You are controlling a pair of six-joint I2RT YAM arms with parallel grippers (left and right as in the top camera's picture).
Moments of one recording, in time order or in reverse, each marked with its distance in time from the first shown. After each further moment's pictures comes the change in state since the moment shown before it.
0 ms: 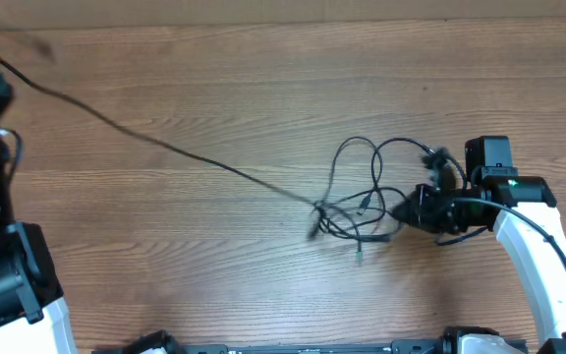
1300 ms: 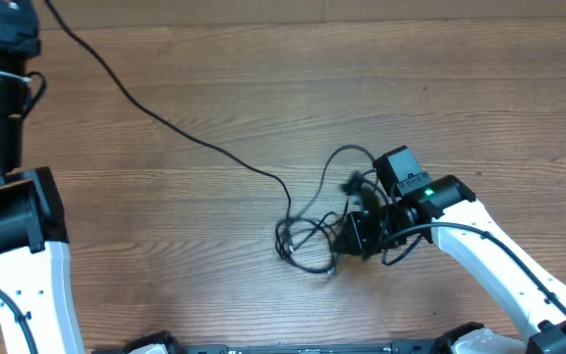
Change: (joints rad) left arm -0.101 0.169 0.006 0.380 0.208 -0.155; right arm 0.446 0.075 0.000 0.045 -0.072 0.080
